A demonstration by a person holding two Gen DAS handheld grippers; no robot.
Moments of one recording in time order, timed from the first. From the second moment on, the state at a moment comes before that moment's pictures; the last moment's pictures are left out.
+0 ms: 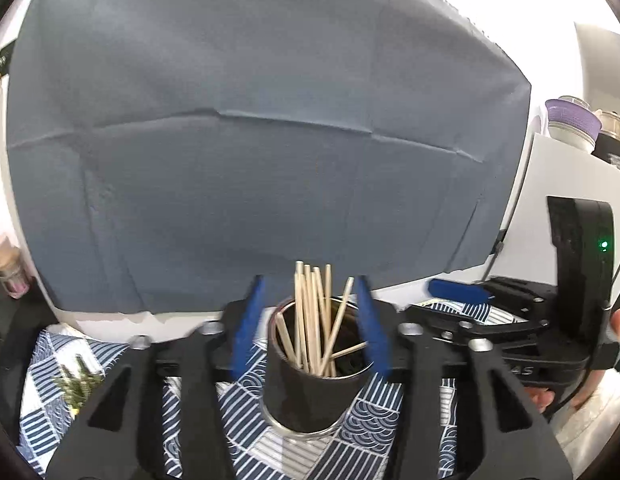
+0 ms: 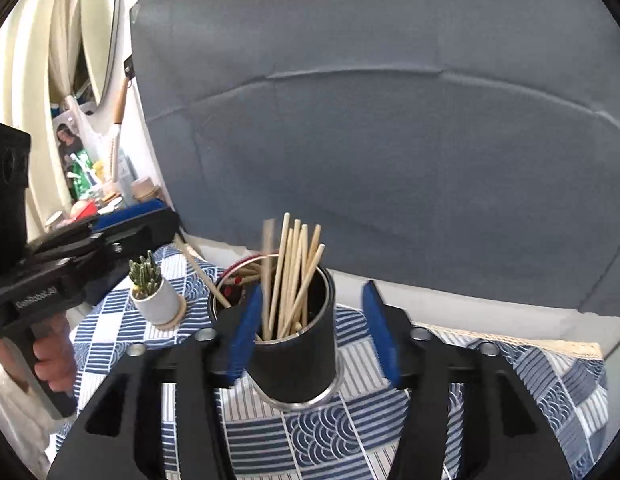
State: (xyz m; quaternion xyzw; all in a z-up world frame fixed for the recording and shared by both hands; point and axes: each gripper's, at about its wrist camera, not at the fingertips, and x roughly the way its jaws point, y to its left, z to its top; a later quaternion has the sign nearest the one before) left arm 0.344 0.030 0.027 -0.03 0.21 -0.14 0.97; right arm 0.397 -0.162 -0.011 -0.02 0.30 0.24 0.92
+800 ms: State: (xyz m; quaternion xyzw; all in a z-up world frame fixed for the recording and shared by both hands) left arm 0.173 -0.017 0.058 0.04 0.27 -0.07 0.96; right arm 0.211 -0.232 0.033 0.04 0.30 0.14 0.94
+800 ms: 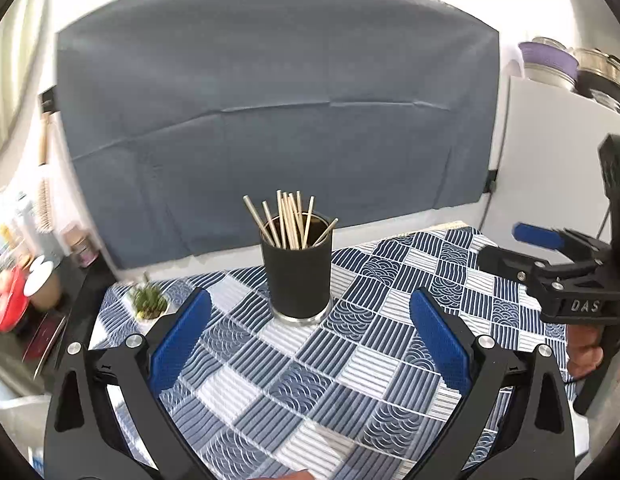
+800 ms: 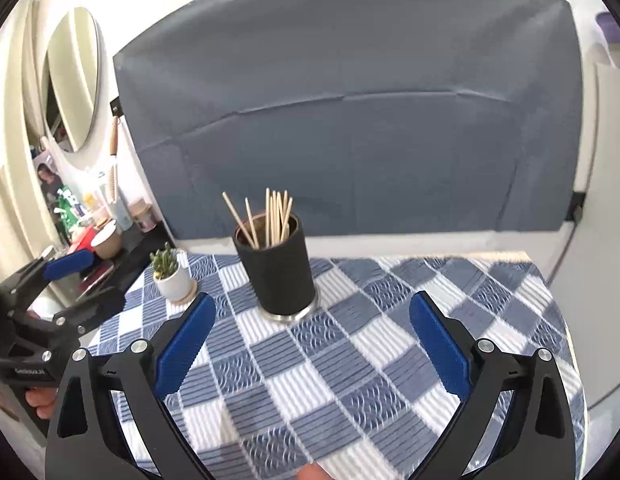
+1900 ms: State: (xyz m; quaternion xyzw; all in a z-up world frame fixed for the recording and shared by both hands) left arm 0.031 -0.018 0.036 0.02 0.37 0.01 0.93; right arm 0.036 -0.207 0.030 0.01 0.36 0.08 0.93
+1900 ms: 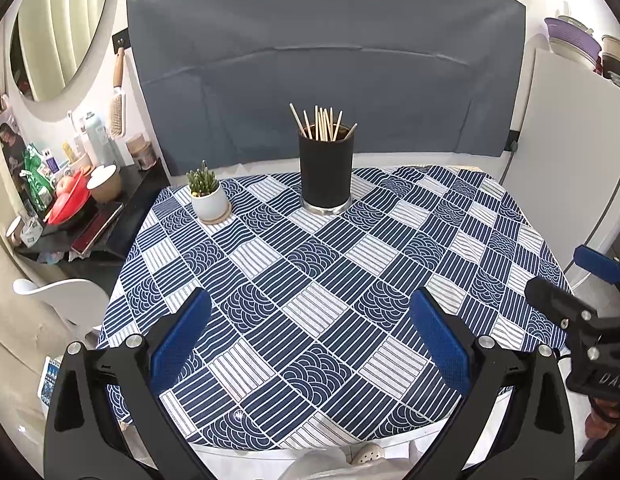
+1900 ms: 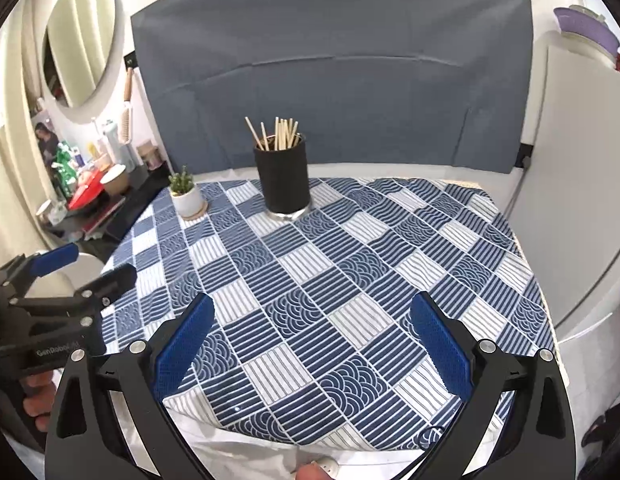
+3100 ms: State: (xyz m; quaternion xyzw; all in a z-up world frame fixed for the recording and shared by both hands) left arm 0.061 -0.012 0.023 0.03 0.39 -0.02 0.92; right arm 0.053 -0.190 0.023 0.00 0.36 0.06 0.93
